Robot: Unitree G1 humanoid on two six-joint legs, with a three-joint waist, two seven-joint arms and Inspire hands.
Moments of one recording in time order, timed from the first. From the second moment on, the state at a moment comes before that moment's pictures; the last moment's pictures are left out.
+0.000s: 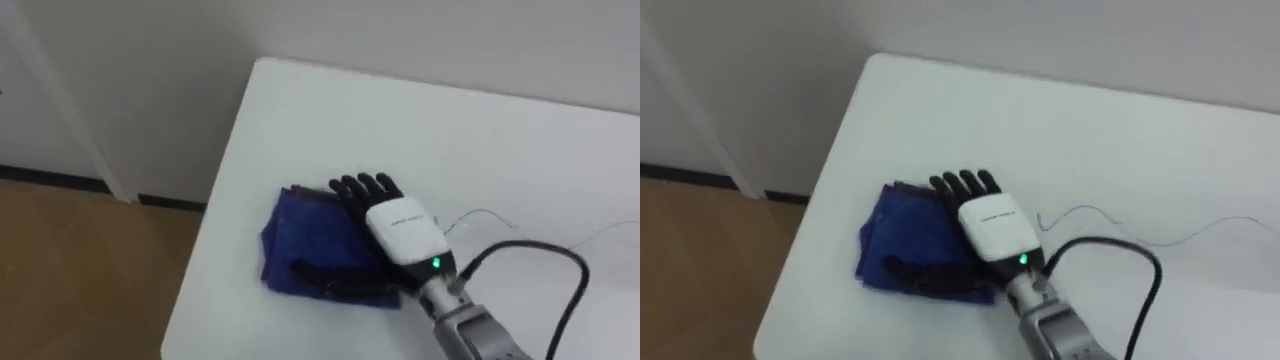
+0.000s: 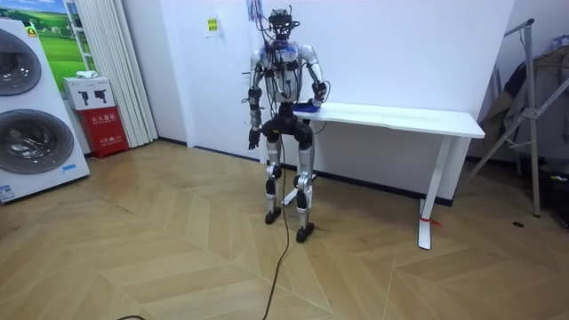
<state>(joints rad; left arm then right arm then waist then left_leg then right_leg) 0.17 0.22 -0.06 1.04 0.33 0.00 0.24 0.08 -0.34 0.45 0.28 -1.13 -0.06 -0.35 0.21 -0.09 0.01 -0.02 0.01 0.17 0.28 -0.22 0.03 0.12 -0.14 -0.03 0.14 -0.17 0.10</state>
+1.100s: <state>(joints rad) 0.22 0.22 -0.01 1.02 0.33 0.02 0.23 0.10 -0.30 0.43 0.37 -1.18 -0.08 -0.39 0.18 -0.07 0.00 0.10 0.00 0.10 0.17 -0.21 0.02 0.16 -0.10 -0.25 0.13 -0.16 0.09</state>
